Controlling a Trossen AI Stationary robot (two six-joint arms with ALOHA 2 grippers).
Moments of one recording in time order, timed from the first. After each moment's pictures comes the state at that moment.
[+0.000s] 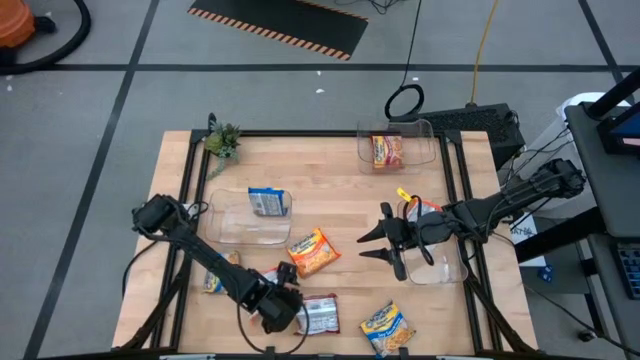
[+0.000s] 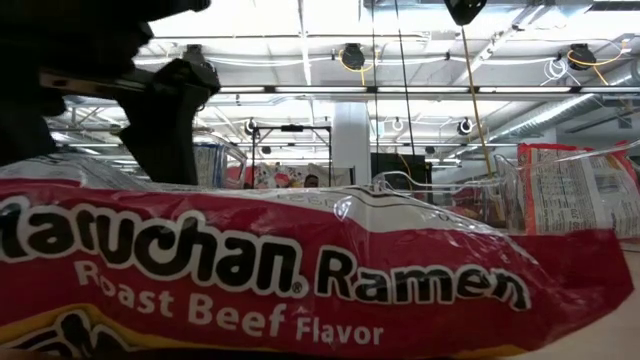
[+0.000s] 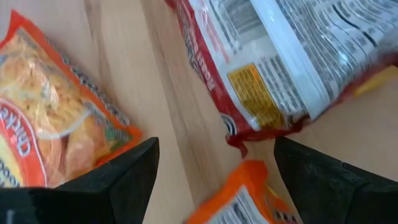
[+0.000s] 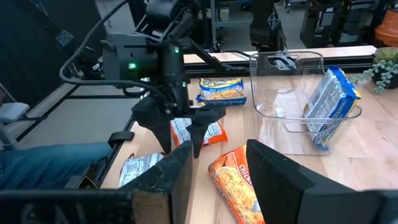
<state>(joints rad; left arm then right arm) -0.64 1.91 1.20 -0.46 -0.31 -0.23 0.37 1.11 0.78 0.01 0.18 0.22</state>
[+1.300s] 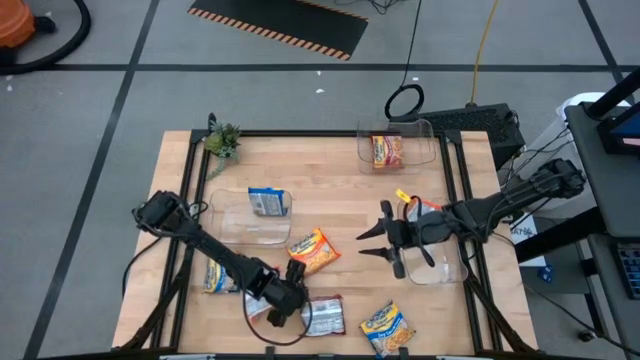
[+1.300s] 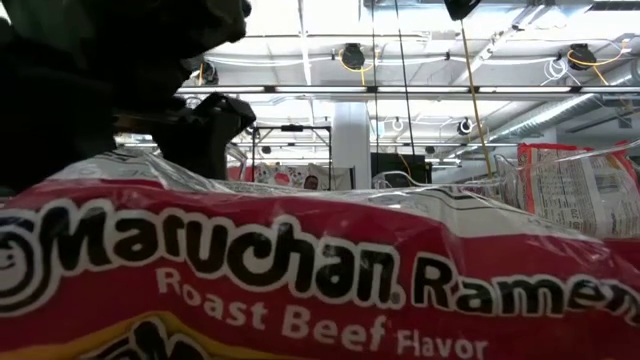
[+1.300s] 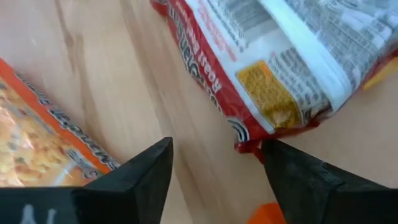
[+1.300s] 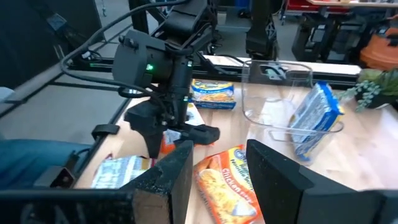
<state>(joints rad) -0.56 1.91 1.09 -0.20 -0.18 -0.09 0.37 1.11 0.78 0.01 0.21 0.10</state>
